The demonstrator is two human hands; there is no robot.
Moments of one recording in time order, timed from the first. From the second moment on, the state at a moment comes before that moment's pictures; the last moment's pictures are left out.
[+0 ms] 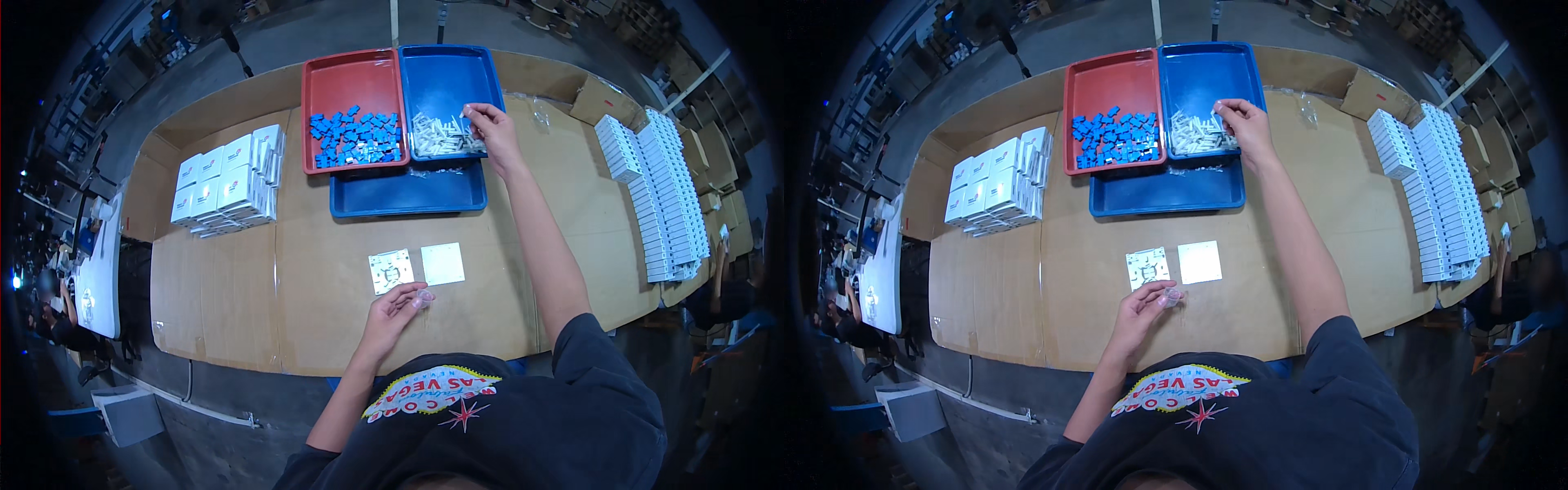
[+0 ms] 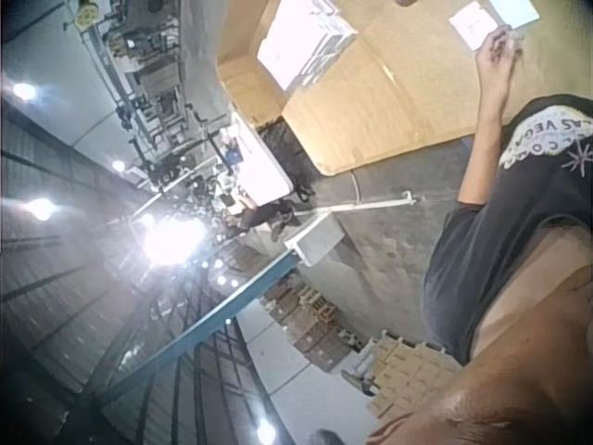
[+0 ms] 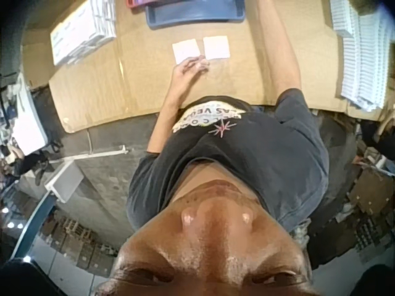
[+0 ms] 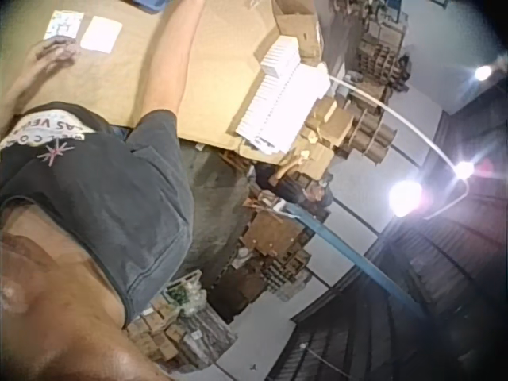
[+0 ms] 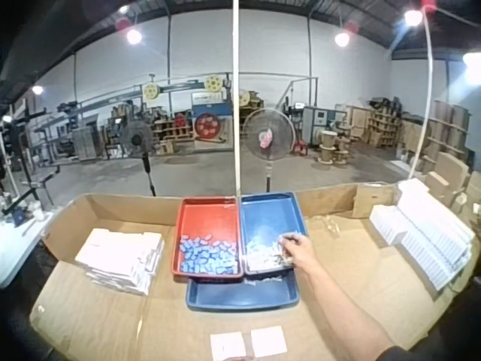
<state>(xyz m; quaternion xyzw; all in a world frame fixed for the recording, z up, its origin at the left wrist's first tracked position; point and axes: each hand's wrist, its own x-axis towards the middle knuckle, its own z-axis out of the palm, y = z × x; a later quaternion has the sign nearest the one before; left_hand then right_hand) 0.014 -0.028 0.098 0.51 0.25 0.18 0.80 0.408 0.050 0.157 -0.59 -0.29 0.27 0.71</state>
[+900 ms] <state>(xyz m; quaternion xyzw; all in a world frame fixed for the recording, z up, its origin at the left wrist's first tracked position) 0.042 -0.019 0.096 0.25 0.25 0.15 0.92 0.270 -0.075 0.166 -0.59 -0.54 0.46 0.38</state>
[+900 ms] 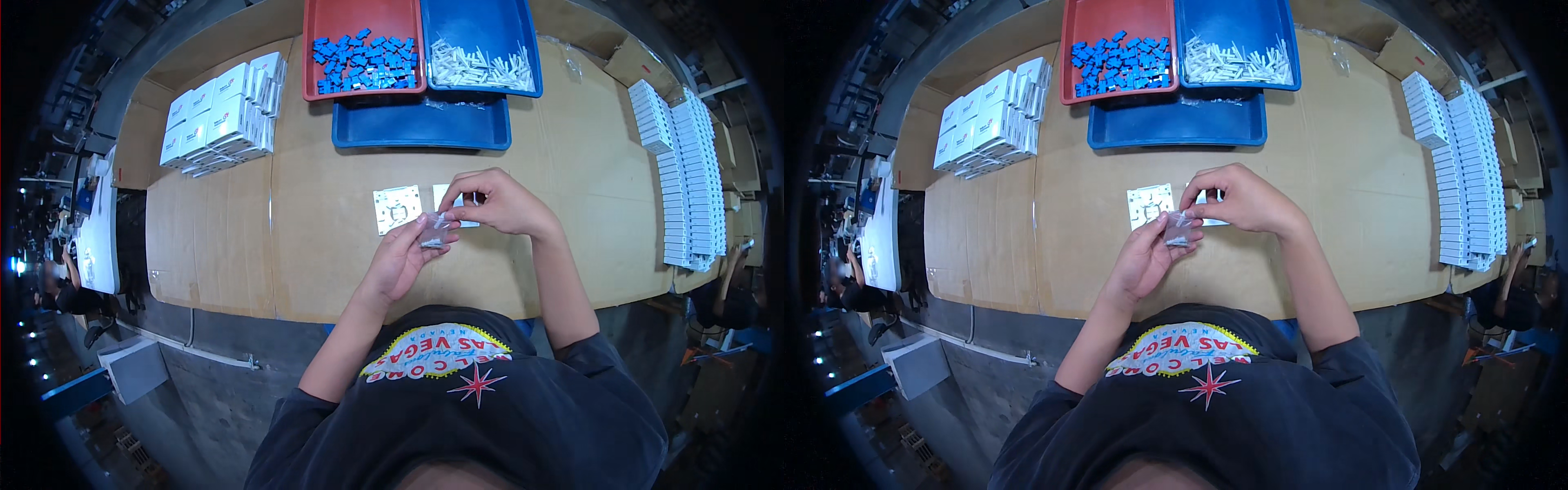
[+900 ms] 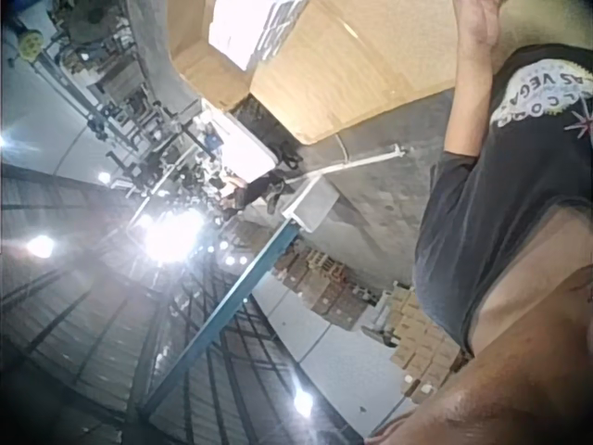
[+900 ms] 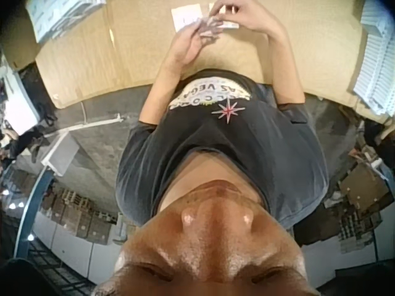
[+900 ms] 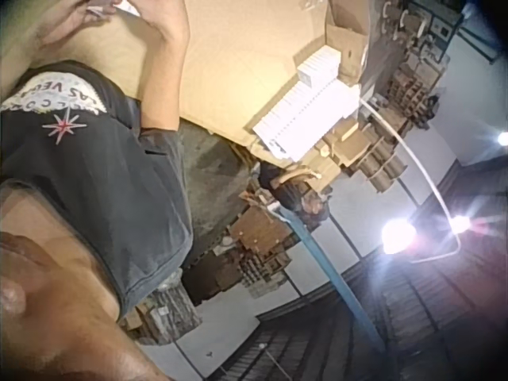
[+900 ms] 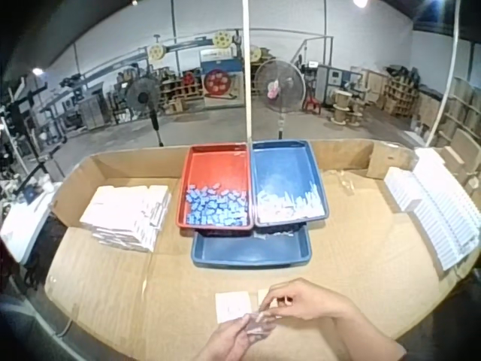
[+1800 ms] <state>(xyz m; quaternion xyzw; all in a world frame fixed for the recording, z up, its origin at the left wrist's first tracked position) 0.037 -0.021 0.097 0.27 0.25 0.13 0.92 0.277 -0.061 0.168 -0.45 -0.67 0.55 0.19</state>
